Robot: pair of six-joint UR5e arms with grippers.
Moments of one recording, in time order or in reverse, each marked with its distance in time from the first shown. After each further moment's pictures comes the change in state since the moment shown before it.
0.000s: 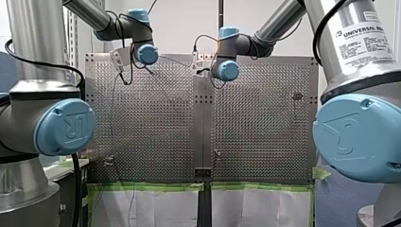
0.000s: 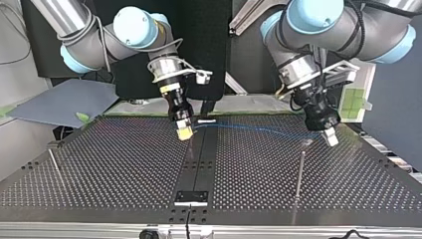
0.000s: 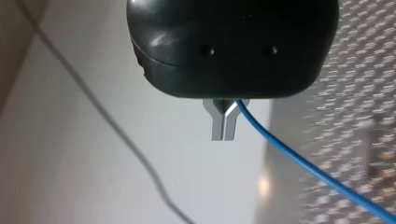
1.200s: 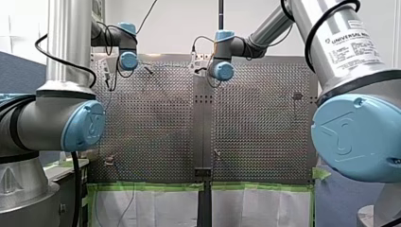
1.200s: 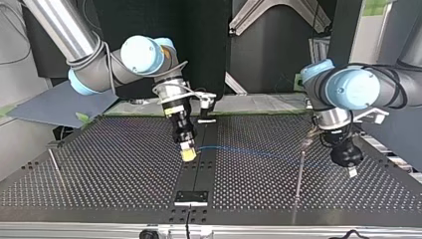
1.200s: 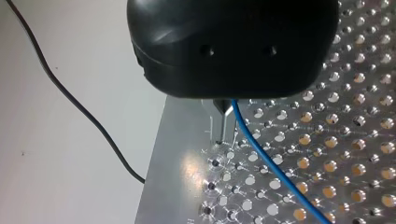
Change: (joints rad) left arm 0.288 -0.189 0.176 -0.255 0.305 -0.087; right arm -0.013 0.113 -0.179 0.033 -0.007 0.018
